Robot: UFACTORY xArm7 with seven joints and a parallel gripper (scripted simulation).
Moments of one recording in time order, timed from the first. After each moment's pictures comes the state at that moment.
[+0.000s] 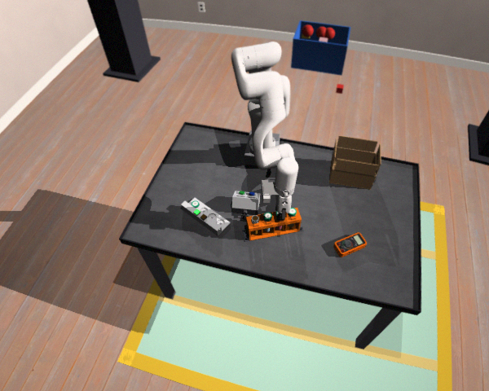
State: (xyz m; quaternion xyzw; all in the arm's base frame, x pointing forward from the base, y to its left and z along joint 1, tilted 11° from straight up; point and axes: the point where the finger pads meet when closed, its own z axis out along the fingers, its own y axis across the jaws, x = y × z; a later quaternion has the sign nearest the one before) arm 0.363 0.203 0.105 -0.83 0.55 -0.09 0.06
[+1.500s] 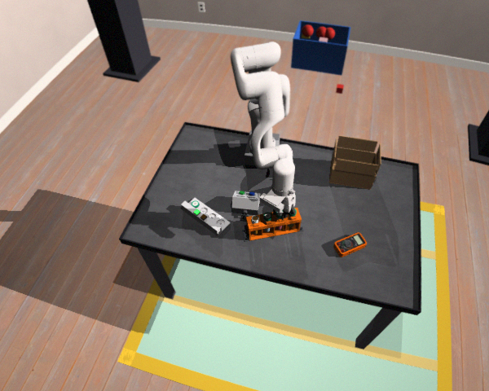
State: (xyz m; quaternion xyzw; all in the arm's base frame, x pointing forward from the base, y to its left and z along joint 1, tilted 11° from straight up) arm 0.364 0.203 0.106 -0.98 0.15 -0.09 0.03
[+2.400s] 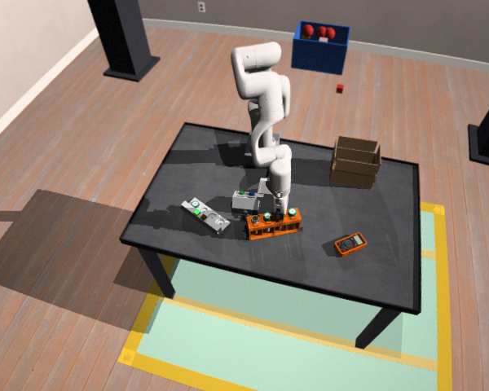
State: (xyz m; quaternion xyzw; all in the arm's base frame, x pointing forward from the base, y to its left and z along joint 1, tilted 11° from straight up) arm 0.364 0.202 0.105 -0.76 0.64 -0.04 0.08
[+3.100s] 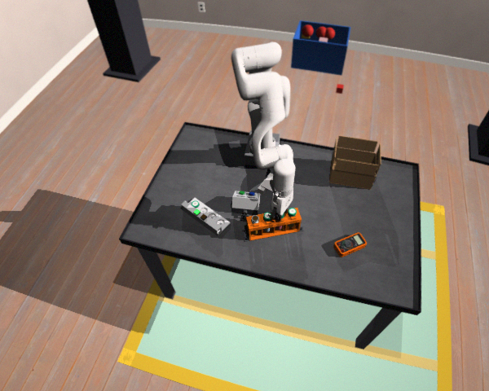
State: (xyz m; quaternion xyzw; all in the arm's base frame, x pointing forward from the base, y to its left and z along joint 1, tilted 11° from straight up) arm 0.363 0.203 0.103 -0.62 0.78 -0.04 0.08
